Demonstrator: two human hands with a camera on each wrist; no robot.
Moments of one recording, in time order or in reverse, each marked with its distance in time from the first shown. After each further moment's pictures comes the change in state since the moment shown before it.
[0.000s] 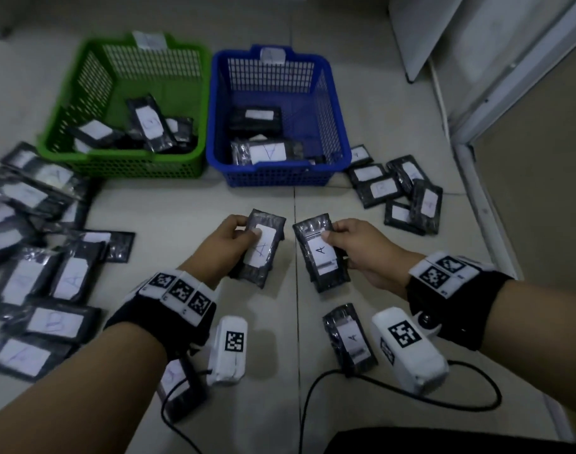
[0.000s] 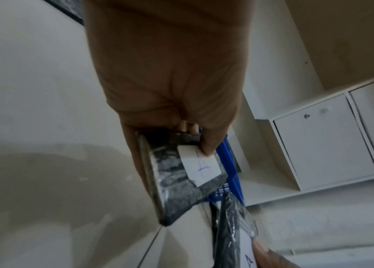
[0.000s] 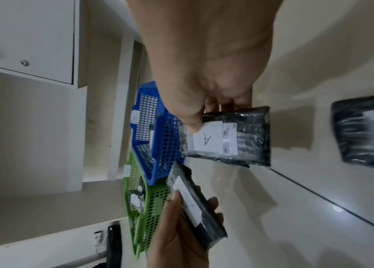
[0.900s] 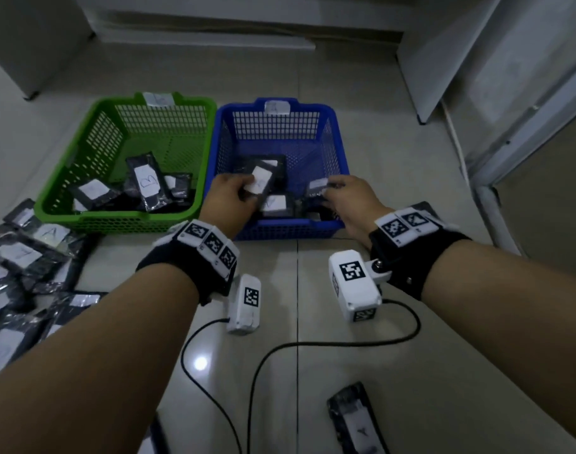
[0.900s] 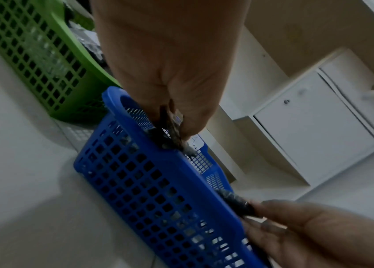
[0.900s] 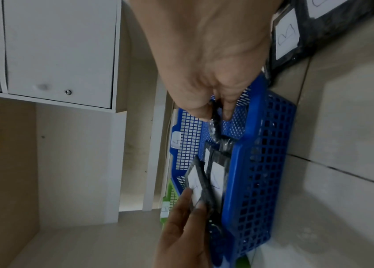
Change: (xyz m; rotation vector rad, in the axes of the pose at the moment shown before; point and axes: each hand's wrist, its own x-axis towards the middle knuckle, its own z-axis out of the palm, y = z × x) left_hand 0.136 0.101 -0.015 0.750 0.365 0.392; right_hand 0.136 -0.104 -0.015 0.040 0.267 -0.268
